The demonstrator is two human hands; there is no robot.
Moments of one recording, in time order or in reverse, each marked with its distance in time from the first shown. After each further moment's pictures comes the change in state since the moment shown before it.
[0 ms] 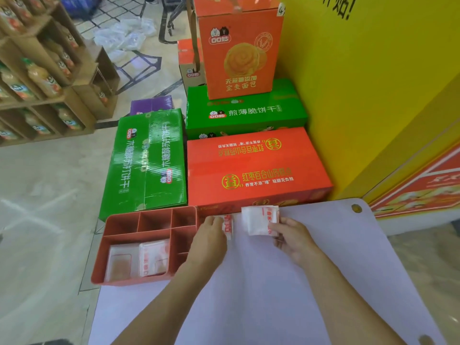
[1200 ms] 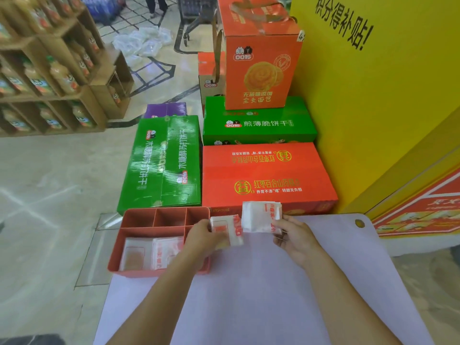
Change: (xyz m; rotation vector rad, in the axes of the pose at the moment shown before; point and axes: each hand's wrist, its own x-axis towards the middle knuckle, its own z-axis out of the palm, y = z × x) left_hand -0.013 -0.014 -0.050 -0.781 -0.087 -0.501; right_hand -0.037 -0.028 0.032 0.051 -0.067 -0.074
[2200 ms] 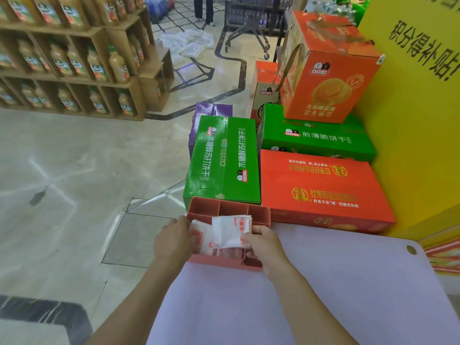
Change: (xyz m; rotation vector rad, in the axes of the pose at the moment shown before) left_hand -0.012 -0.092 -0.192 0.705 0.372 0.080; right_hand -0.058 0.084 0.211 -0.503 -0.032 -0.047
